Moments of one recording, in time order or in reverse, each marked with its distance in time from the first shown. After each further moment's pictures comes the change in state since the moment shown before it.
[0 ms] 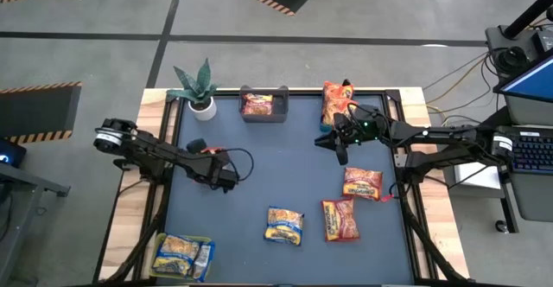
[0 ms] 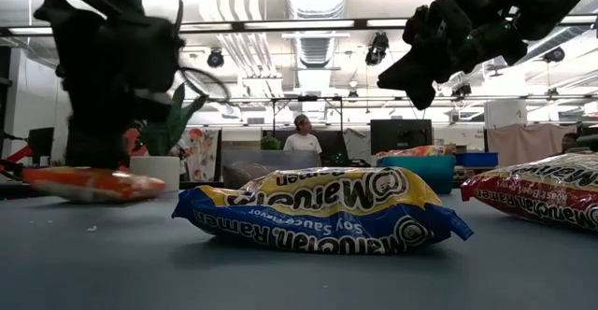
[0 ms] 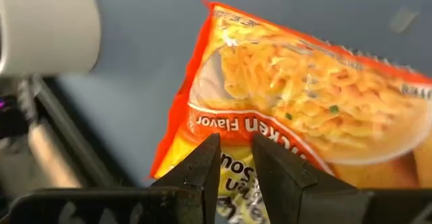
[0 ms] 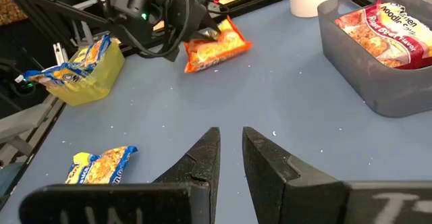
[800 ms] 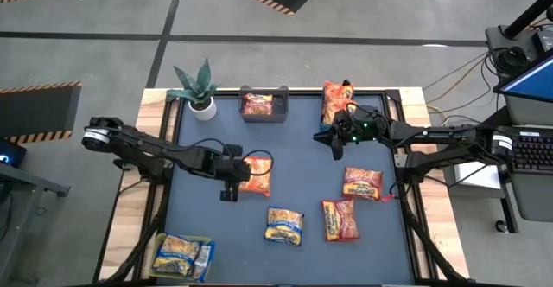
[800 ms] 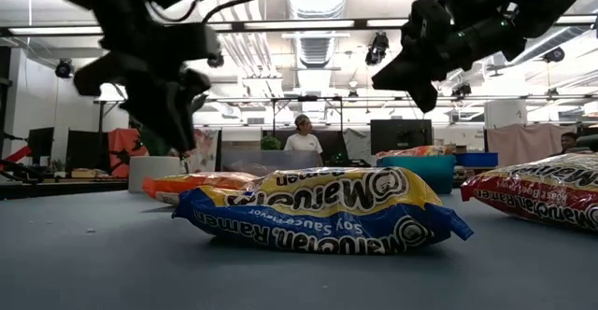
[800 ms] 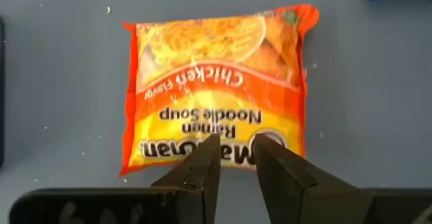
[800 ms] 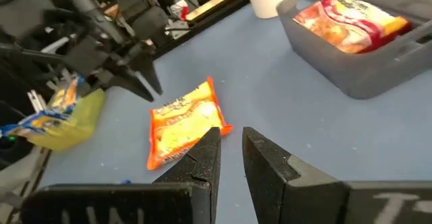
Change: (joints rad) left arm 0.026 -0.127 0.078 0.483 0.323 0.770; right arm 0.023 0.006 0.013 0.009 0.139 0.195
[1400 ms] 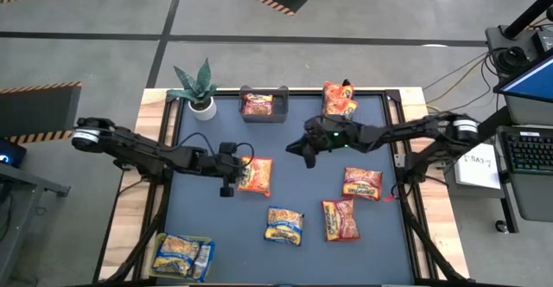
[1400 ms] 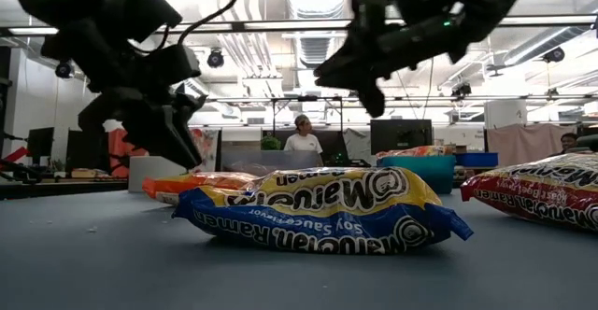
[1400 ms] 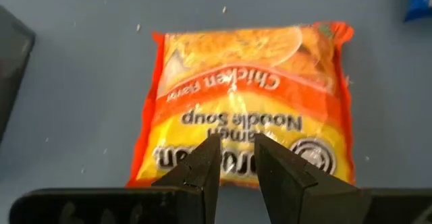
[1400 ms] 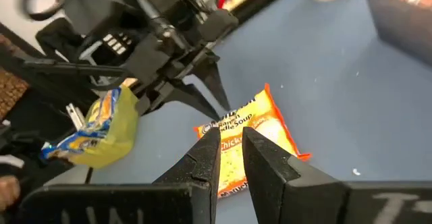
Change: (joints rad) left arm 0.066 -0.128 -0.338 0.492 0.012 0.057; right arm 0.168 0.370 0.232 0.168 0.050 0.173
